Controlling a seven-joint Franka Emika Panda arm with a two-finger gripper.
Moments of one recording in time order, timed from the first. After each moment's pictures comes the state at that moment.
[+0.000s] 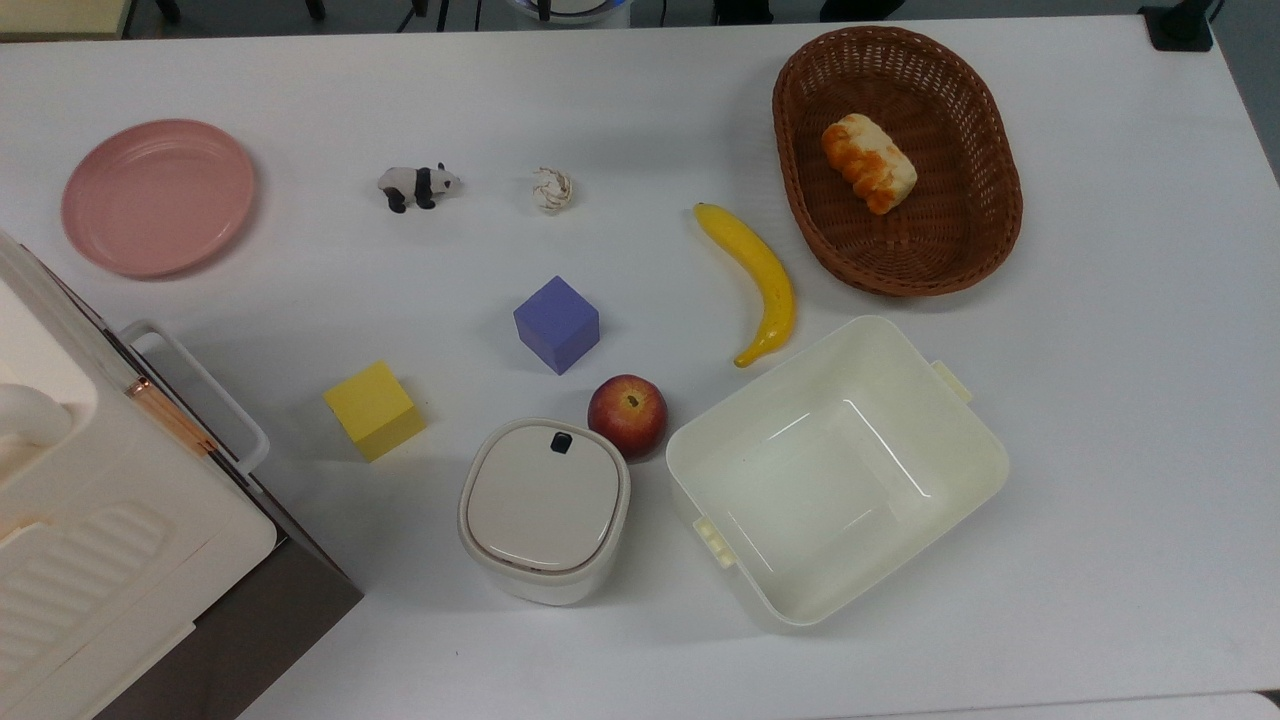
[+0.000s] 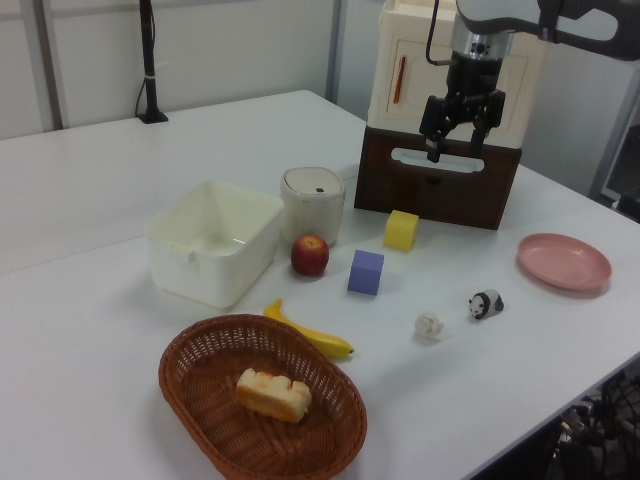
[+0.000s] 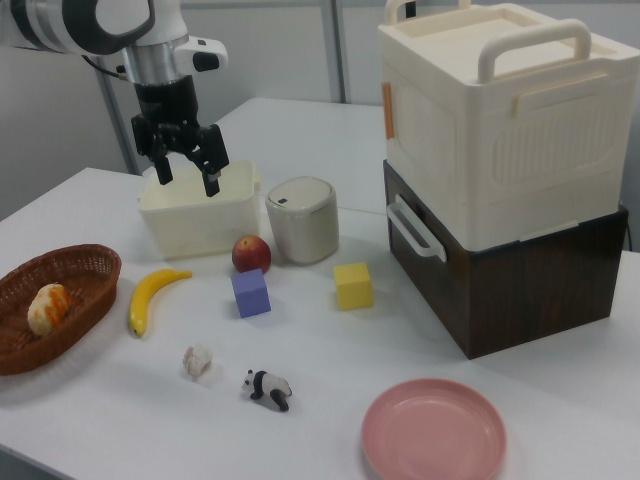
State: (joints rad) arm 0.03 -0.05 -0.07 -1.64 0.00 1.57 -0.01
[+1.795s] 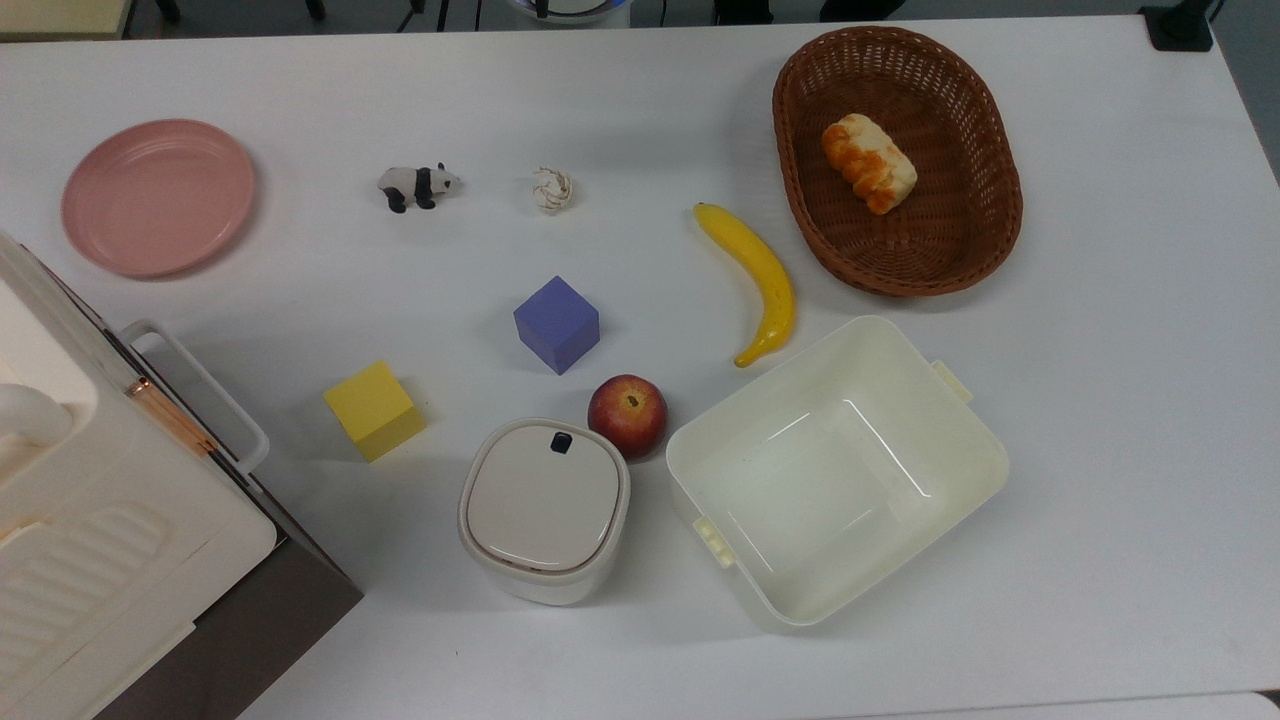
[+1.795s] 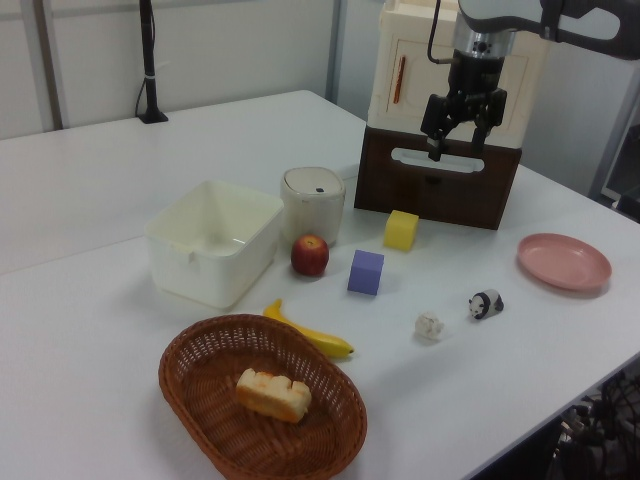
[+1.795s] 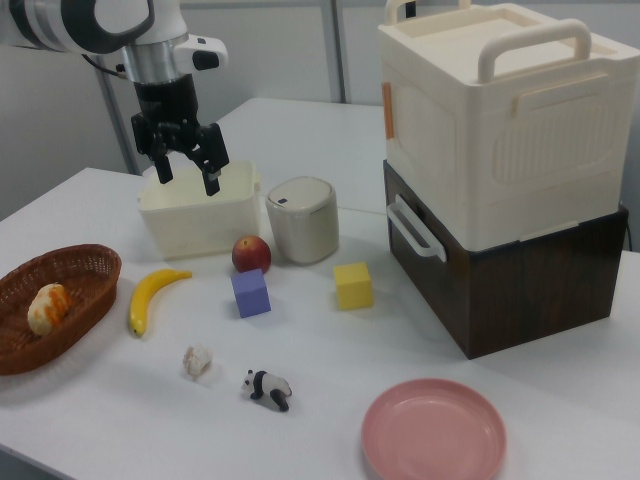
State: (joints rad) arm 0.03 -0.05 -0.07 -1.64 0.00 1.57 -0.01
